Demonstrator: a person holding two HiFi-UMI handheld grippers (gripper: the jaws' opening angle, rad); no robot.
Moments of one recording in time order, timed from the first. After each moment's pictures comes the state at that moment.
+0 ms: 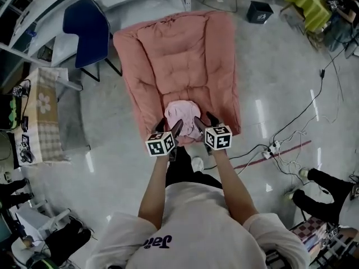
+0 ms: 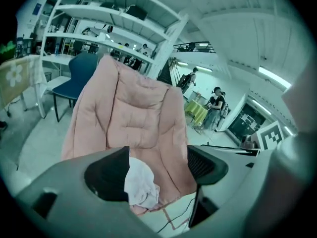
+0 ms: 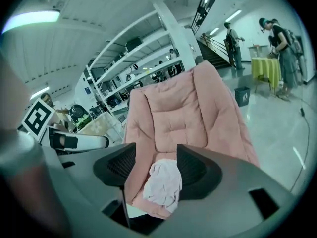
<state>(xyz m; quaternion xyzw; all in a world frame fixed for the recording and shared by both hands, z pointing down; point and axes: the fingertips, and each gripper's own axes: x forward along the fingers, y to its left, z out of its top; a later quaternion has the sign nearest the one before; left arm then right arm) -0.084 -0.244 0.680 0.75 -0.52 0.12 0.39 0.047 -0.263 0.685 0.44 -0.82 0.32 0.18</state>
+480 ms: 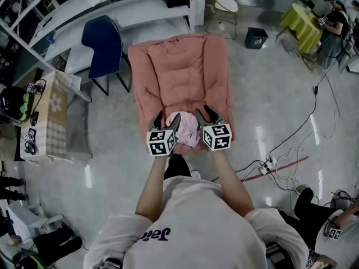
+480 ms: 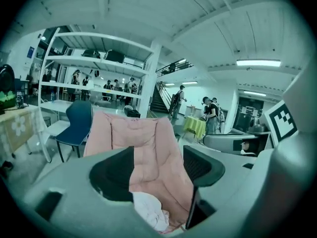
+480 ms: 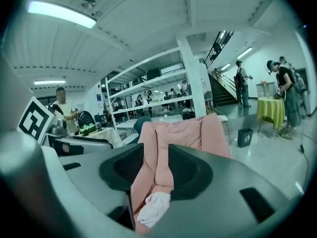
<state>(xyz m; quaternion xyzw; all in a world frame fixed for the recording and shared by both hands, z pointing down) -0.068 -0.223 0.525 0.79 -0.58 0.08 0.20 0.059 -0.244 0.513 0.46 -0.87 0.16 0.10</state>
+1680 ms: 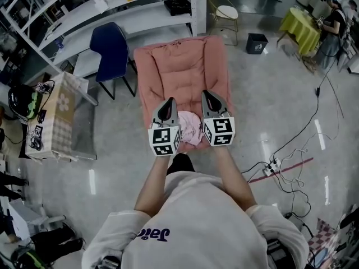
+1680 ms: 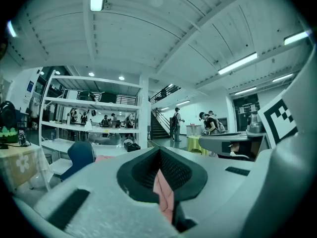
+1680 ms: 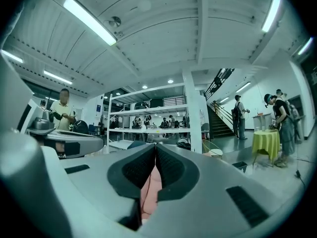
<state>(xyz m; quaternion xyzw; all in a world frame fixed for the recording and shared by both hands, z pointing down) -0.046 -0.174 0.382 0.79 -0.61 0.01 0.01 0.068 -0.203 0.378 0.50 -0.86 0.01 0.00</state>
